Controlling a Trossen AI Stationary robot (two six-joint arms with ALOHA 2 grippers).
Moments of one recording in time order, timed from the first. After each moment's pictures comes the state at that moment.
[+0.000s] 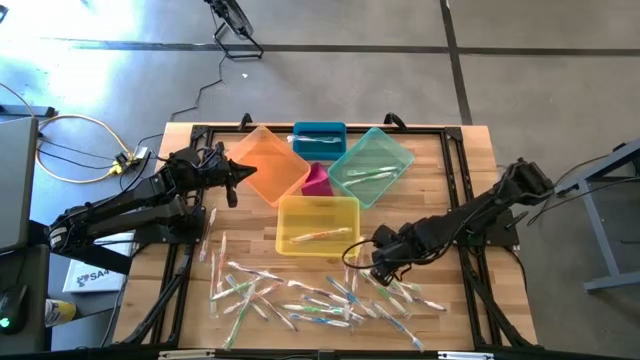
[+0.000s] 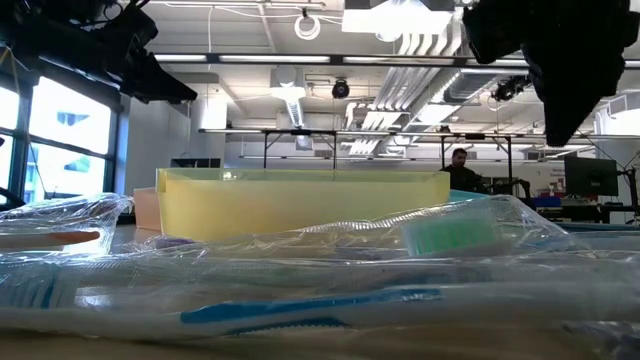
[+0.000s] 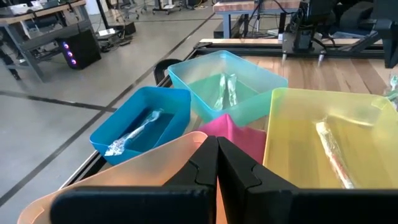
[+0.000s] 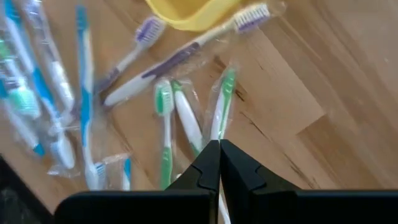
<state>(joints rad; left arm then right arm) 0.51 0.44 0.36 -0.11 0.14 0.16 0.45 1.54 1.09 -0.87 0.09 1.18</state>
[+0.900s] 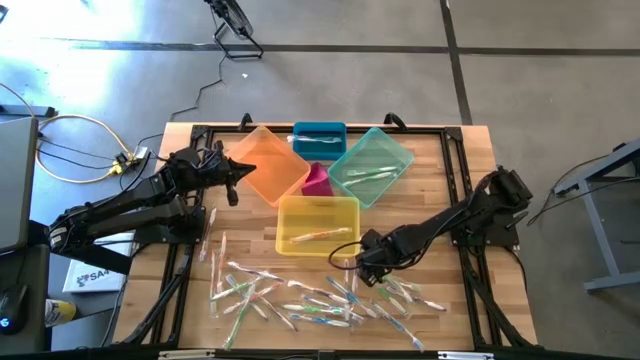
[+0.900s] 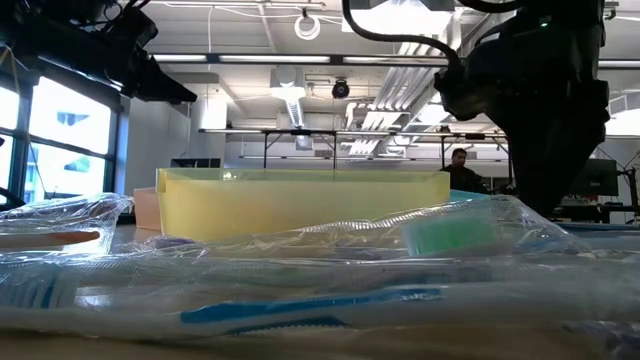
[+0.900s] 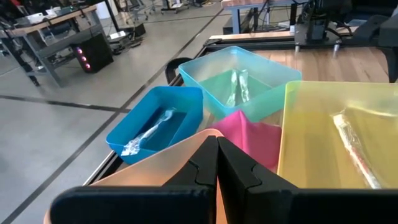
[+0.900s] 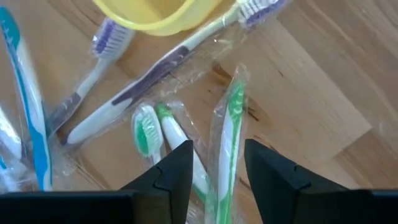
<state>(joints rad) 0.51 0.44 0.37 -0.11 0.09 0.22 0.40 1.73 1.09 -0.75 0.06 1.22</state>
